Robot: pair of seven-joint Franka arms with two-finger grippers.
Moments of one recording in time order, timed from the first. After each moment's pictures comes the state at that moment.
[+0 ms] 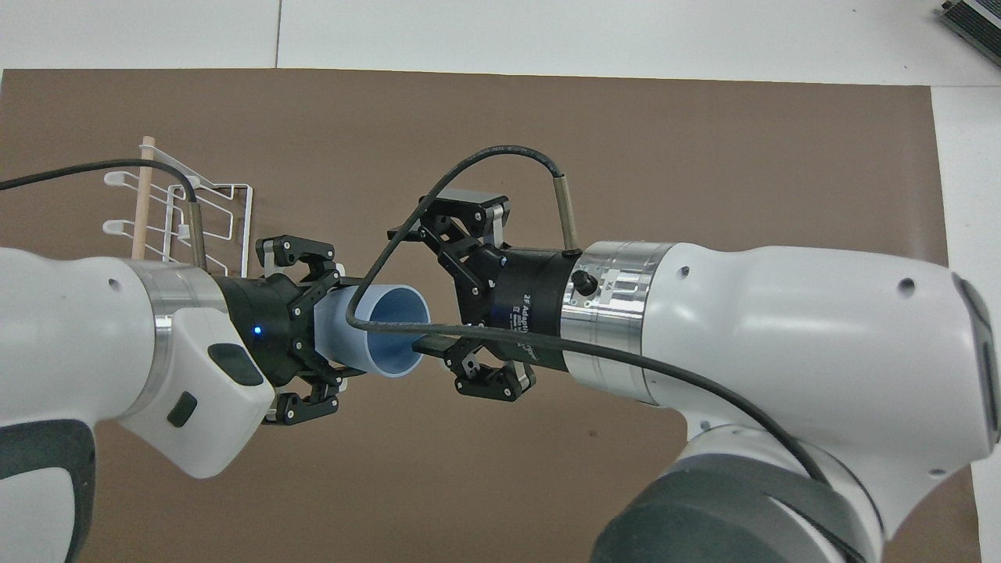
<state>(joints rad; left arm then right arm) -0.24 -0.24 -0.14 -1.85 -0.17 1.81 1.24 0.31 -0.05 0.26 -1.73 0.79 2.26 1.45</state>
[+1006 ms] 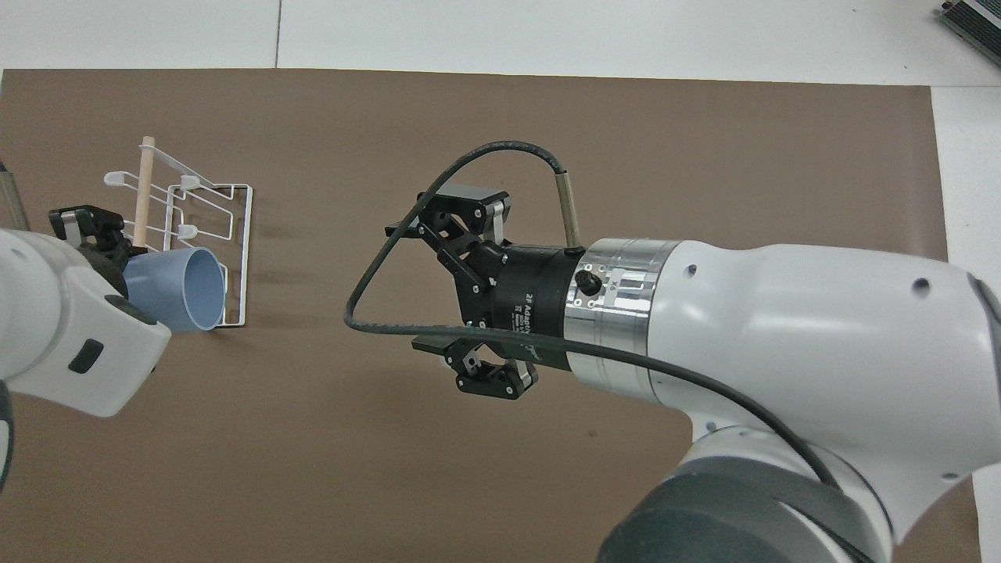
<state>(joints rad) -0.14 -0.09 -0.14 -1.74 0.43 1.65 1.06 0.30 -0.04 0.25 -1.72 0.79 2.31 1.16</state>
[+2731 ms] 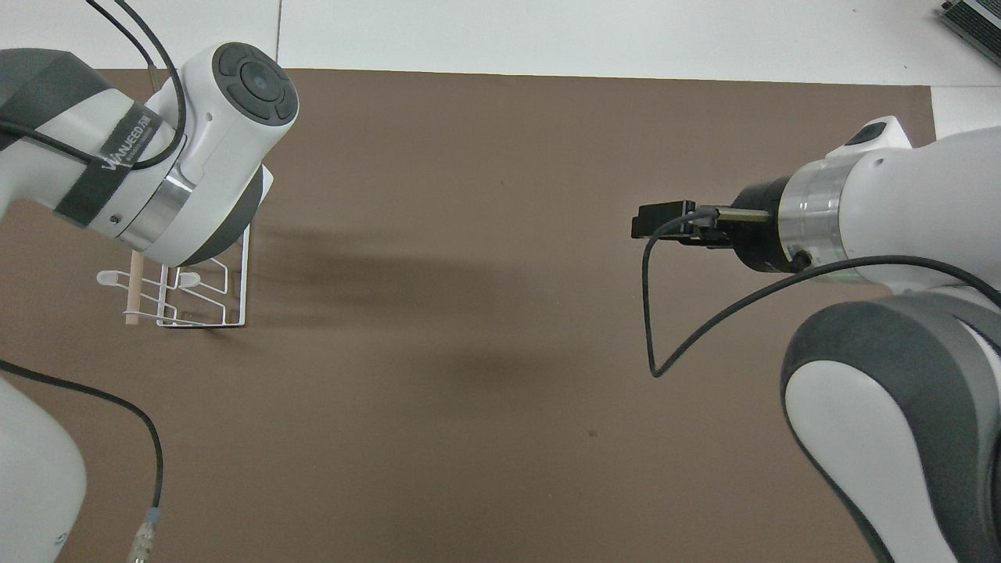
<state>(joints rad) -0.23 0.40 -0.13 -1.45 0.84 1.52 0.87 -0.02 -0.04 0.25 -1.76 0.24 1.89 0.15</state>
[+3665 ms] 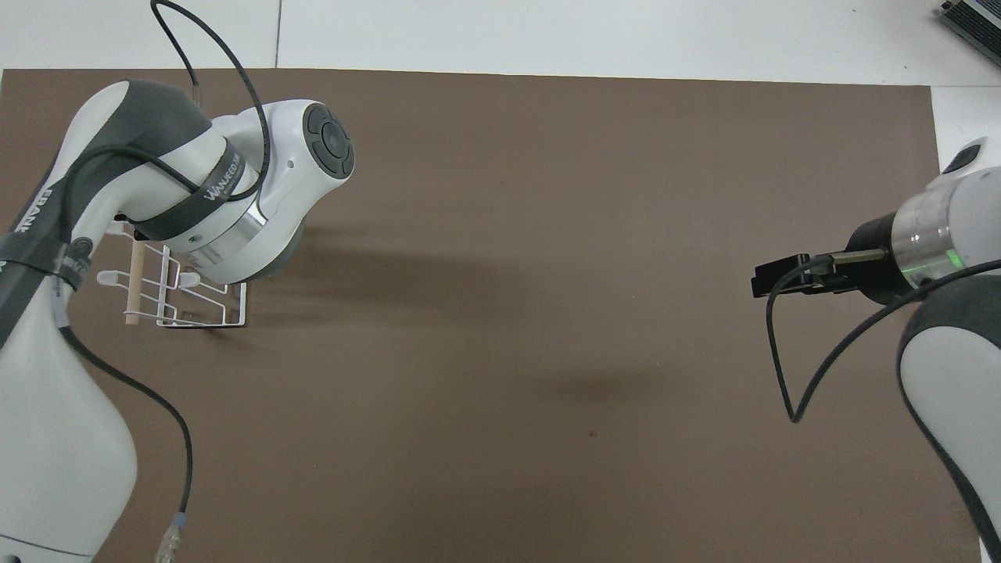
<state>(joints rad) -0.27 0.44 -0.13 -1.53 1.10 1.52 0.87 -0.18 -0.07 0.25 -1.76 0.14 1.67 0.02</state>
